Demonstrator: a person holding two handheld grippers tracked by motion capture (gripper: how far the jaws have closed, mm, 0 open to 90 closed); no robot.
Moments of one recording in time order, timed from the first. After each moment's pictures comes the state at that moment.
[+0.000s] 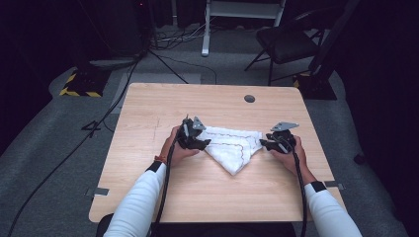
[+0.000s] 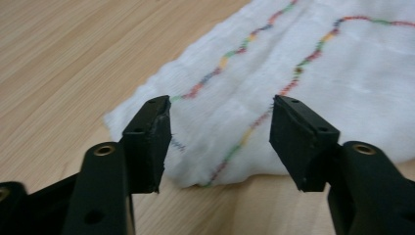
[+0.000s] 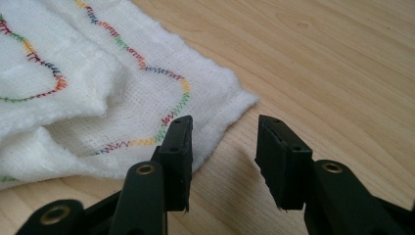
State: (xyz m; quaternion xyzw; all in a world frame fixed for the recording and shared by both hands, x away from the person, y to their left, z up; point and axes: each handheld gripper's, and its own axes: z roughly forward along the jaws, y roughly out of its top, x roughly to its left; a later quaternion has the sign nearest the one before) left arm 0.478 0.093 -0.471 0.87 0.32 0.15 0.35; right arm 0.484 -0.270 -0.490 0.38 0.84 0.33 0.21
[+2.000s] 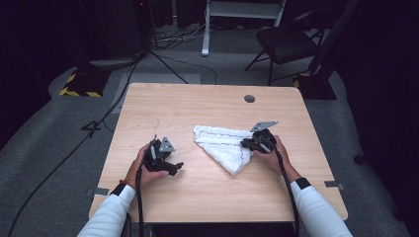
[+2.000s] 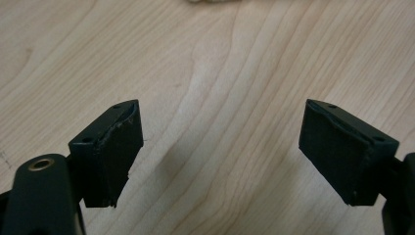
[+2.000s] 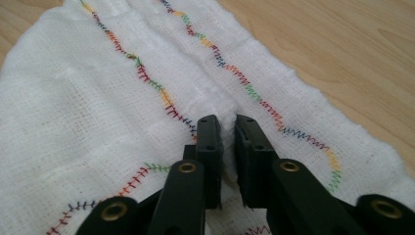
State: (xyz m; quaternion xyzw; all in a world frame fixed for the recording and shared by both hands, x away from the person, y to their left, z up) left arm 0.400 0.177 -0.487 0.88 0.32 0.15 0.31; right arm 0.484 -0.205 -0.488 0.32 0.87 0.36 0.12
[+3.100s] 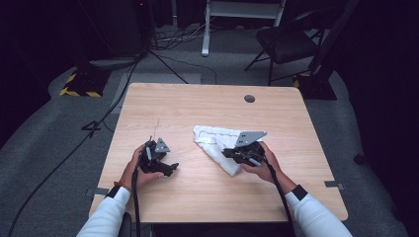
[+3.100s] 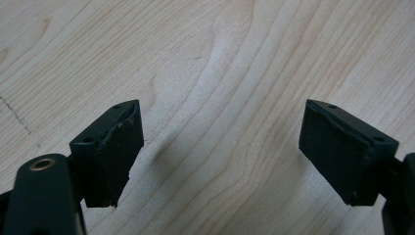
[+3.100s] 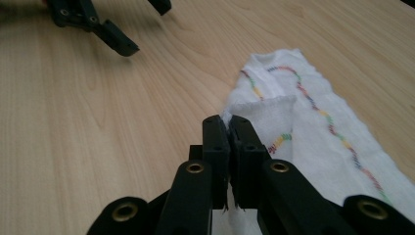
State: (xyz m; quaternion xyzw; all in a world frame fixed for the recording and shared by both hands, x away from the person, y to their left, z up) left arm 0.399 0.190 -0.488 0.88 0.33 0.15 0.30; right arm 0.412 -0.143 -0.439 0.18 0.89 0.41 0.11
